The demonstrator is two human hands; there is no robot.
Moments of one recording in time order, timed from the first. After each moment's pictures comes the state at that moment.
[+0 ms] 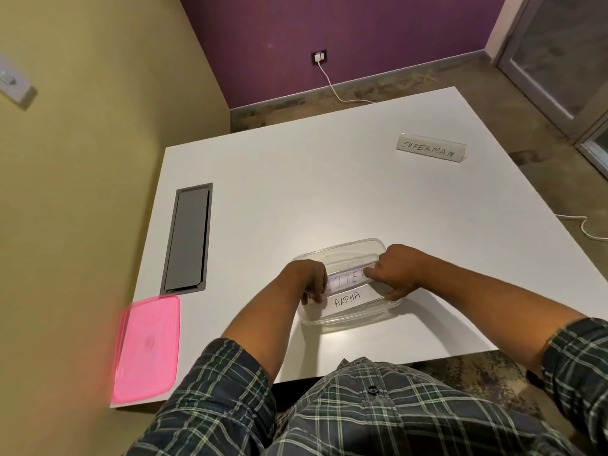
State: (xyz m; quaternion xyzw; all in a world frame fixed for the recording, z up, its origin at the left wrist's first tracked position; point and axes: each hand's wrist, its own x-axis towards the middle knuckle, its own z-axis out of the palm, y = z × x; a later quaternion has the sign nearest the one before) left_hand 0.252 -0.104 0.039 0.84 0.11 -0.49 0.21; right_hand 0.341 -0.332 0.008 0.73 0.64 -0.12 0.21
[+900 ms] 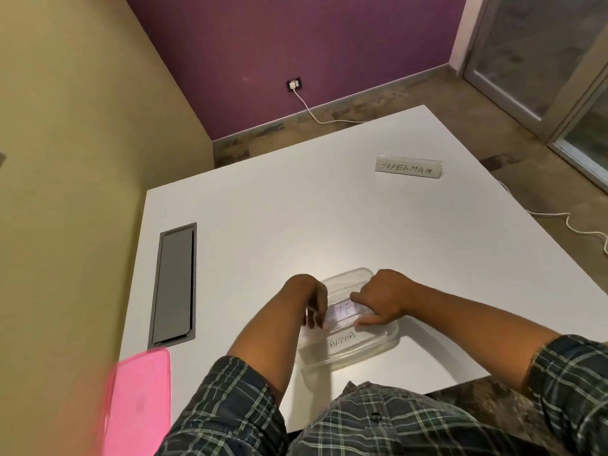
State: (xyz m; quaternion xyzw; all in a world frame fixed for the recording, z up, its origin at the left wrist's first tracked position) left_hand 0.315 -0.122 0.046 0.77 0.08 -0.63 0.11; right_hand 0.345 -0.327 -0.002 0.81 0.58 -0.10 0.07
